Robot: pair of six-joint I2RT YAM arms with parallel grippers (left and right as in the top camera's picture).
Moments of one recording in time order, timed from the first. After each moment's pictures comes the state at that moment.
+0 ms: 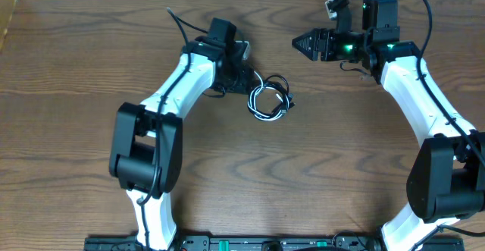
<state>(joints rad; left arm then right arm) -0.32 2.04 1.51 -0.73 0.31 -0.14 0.13 1.83 1.41 -0.34 -0.75 0.26</state>
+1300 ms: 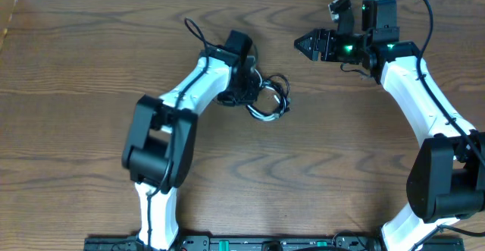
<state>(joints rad) -0.38 2.08 1.51 -0.80 0.25 -0.28 0.13 1.83 1.41 -0.38 -0.68 0.30</state>
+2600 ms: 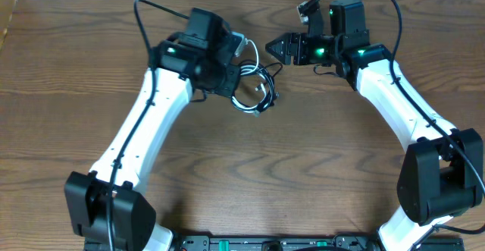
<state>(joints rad) -0.31 1.68 1.53 -1.01 0.28 0.07 0.27 1.84 1.41 -0.27 -0.68 0.38</state>
